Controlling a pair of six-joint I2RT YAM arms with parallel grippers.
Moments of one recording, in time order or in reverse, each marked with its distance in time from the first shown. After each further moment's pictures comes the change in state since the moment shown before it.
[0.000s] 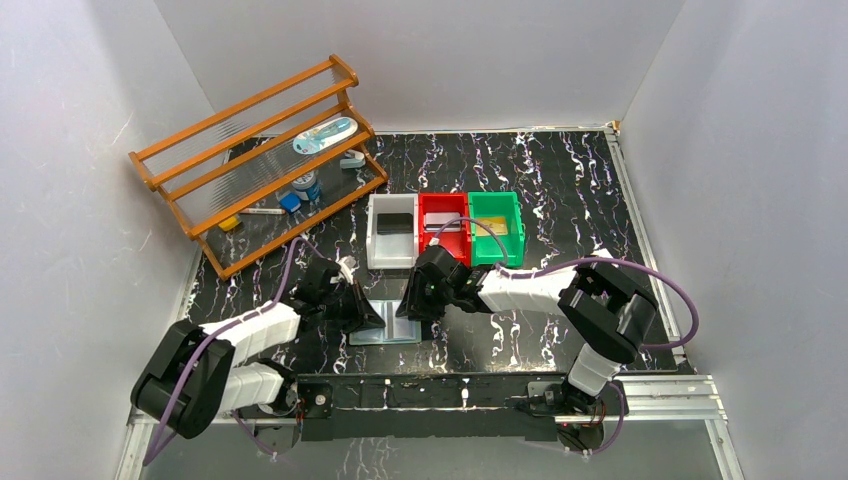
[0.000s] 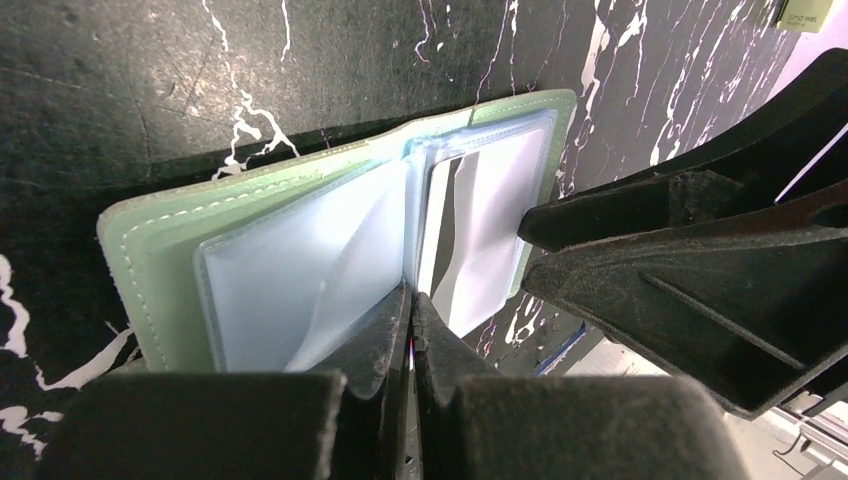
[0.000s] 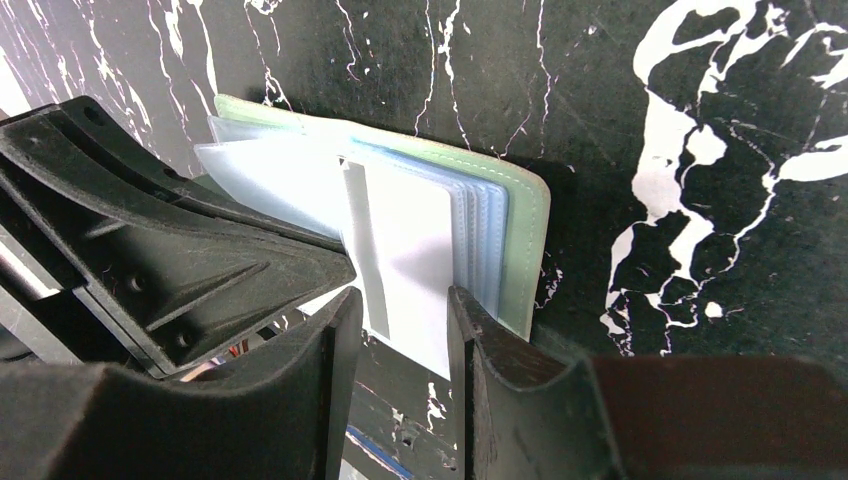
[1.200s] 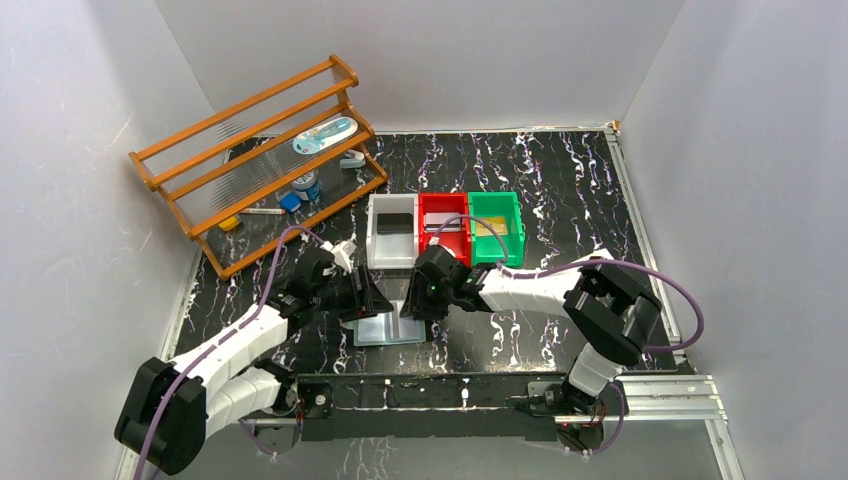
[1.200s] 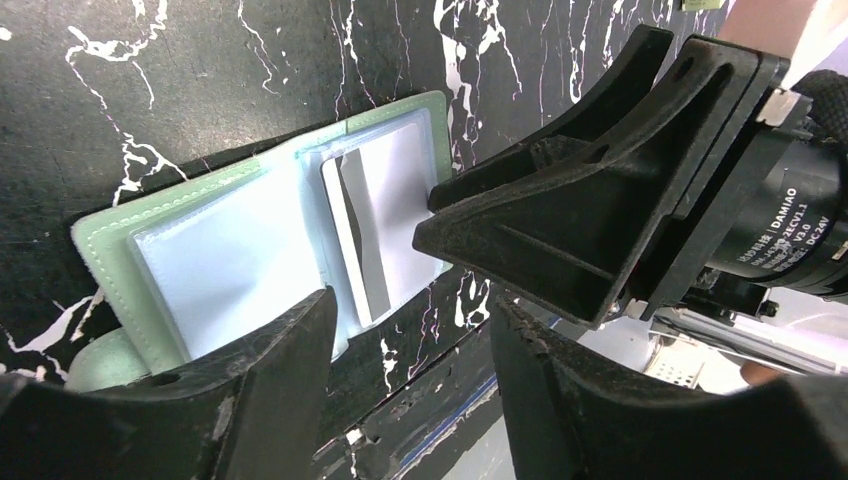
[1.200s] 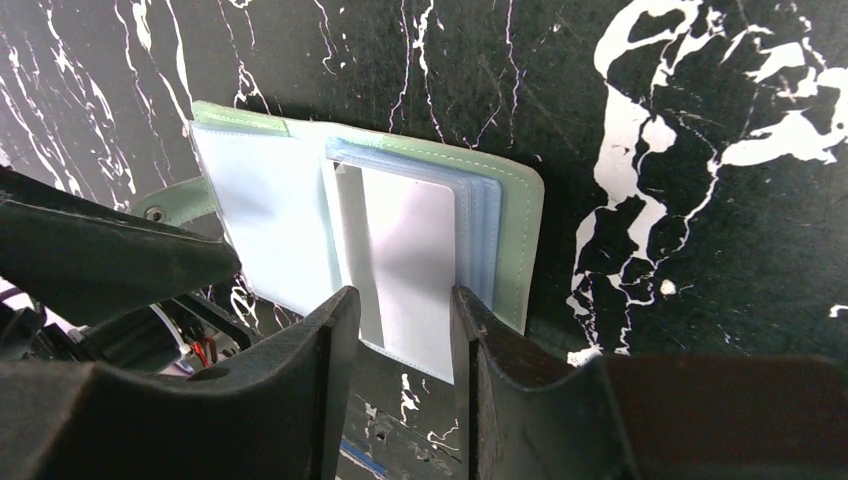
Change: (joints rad) left arm -0.006 -0.203 0.108 -0.189 -0.017 0.098; right arm 0.006 -0.021 0.027 -0.093 0.044 -0.058
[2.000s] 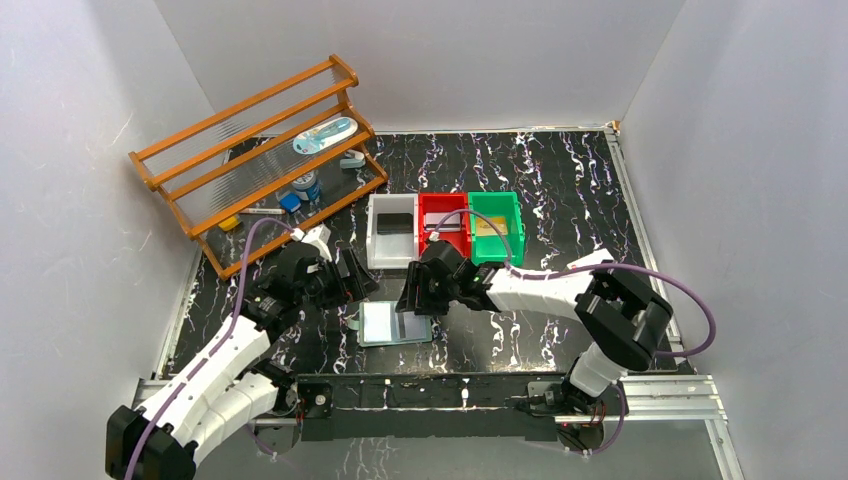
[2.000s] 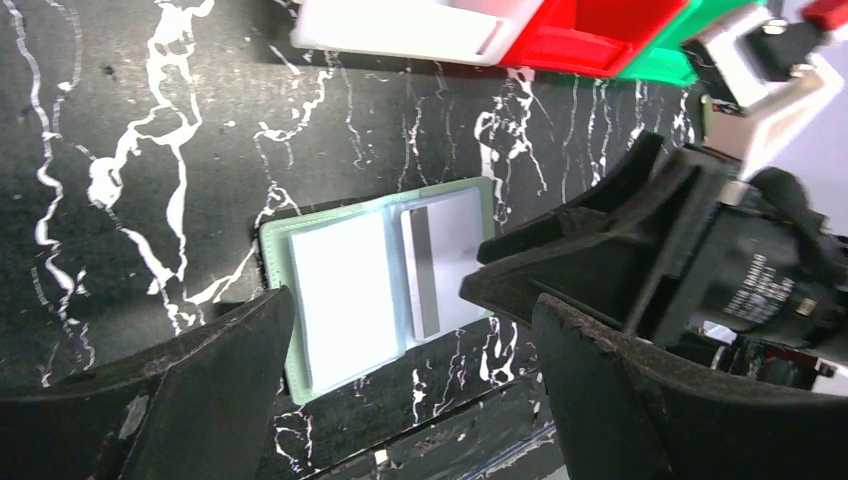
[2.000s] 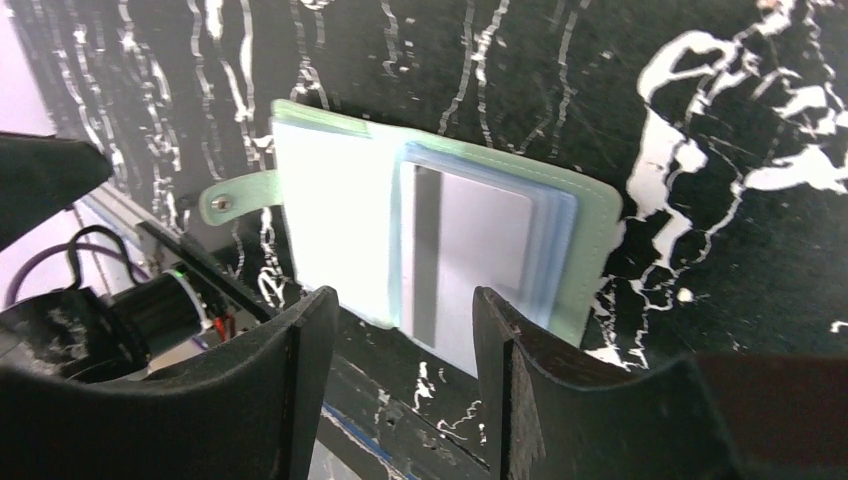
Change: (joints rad) left arm 0.000 -0.195 0.130 -0.262 -0.304 0.017; right arm -0.024 -0.063 -0.028 0.077 -0.056 -0.050
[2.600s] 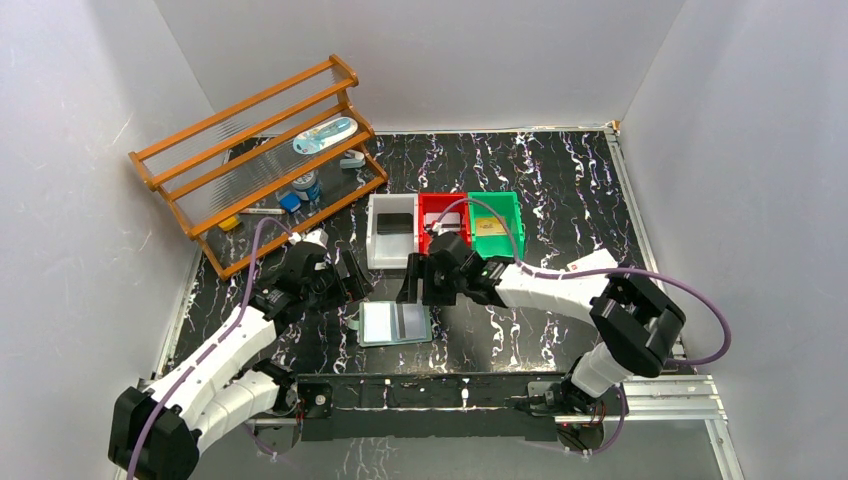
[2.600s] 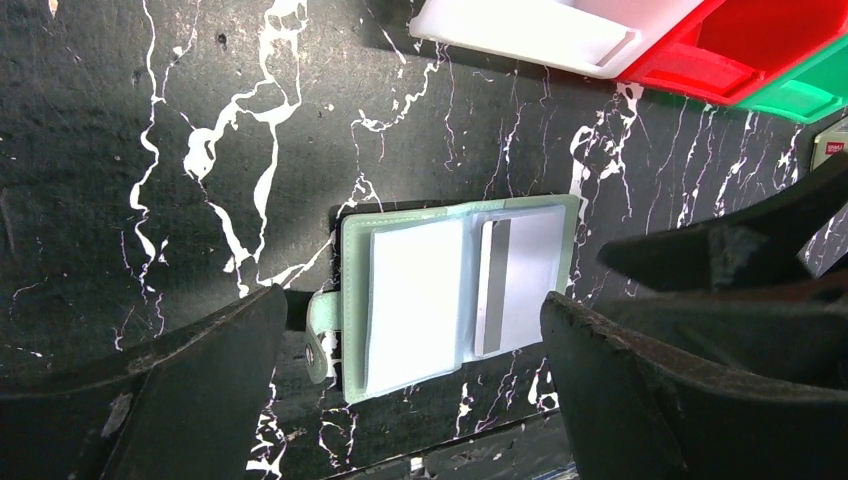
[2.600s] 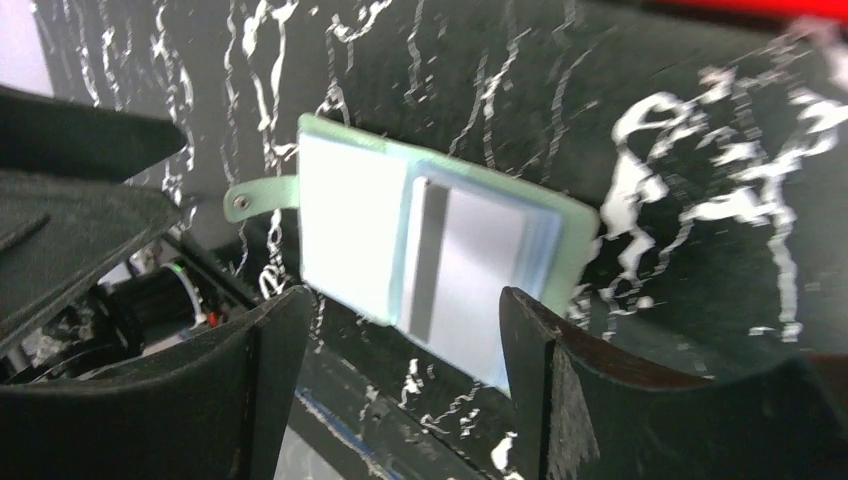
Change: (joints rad) left arm 0.000 0.082 0.005 -0.050 -0.103 -0.020; right arm -0.061 -0.050 0.024 -0.057 0.007 -0.118
